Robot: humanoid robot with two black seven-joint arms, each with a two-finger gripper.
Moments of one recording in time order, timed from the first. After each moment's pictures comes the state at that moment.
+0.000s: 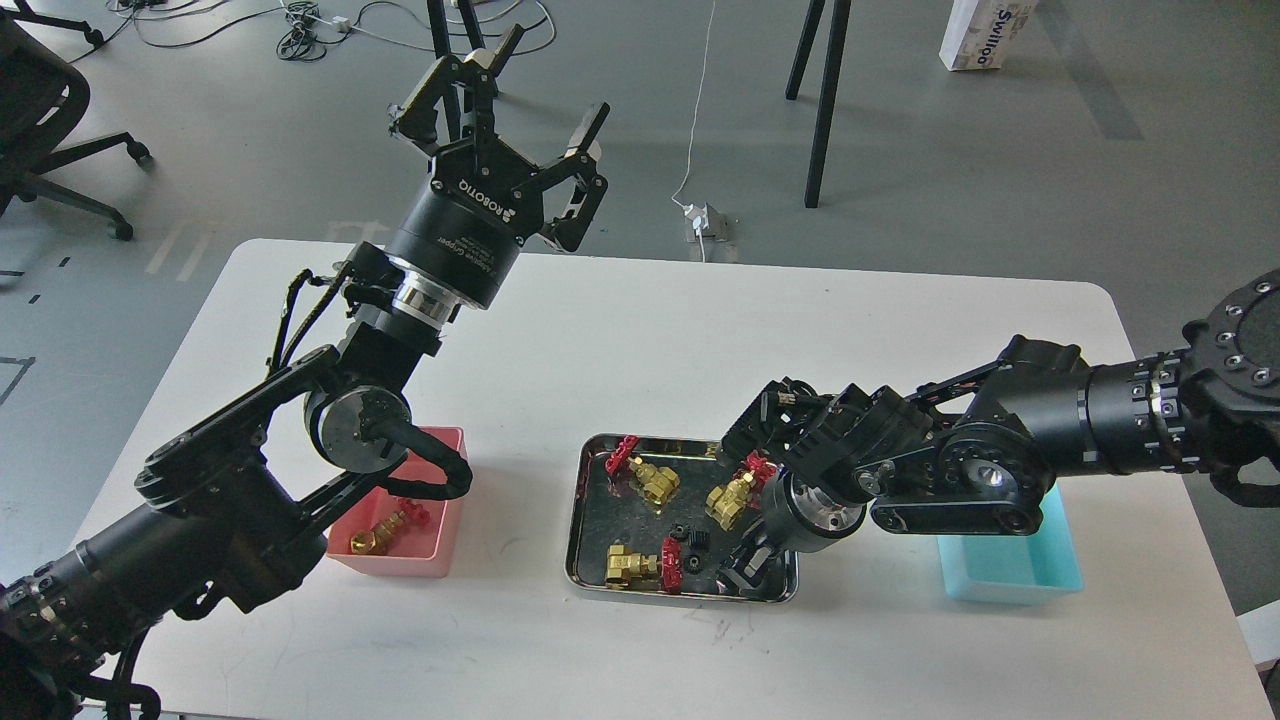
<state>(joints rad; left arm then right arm) -0.61 0.29 -0.72 -1.41 0.10 -0.18 -0.49 1.36 -0.11 -0.66 1.18 -1.22 0.36 0.03</state>
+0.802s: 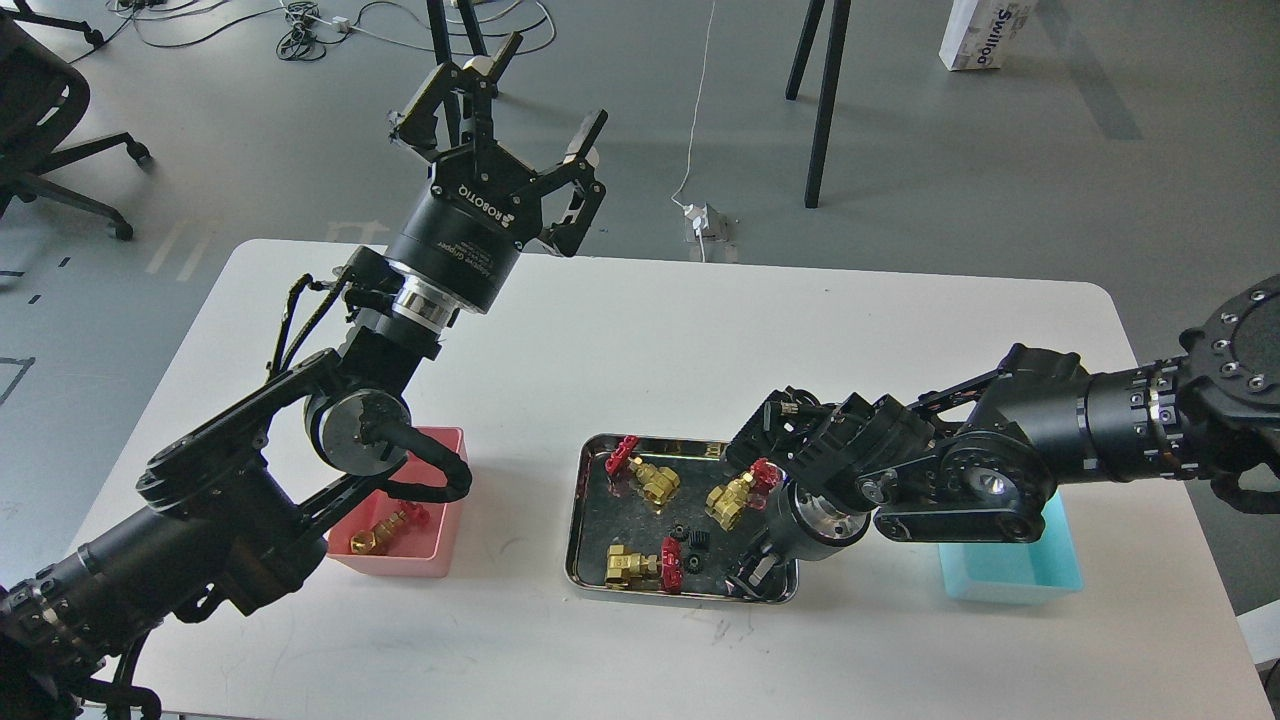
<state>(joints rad) -0.60 0.28 -0.72 -1.40 0.10 -0.19 -0.49 1.35 -0.12 -0.67 1.18 -1.22 0.36 0.03</state>
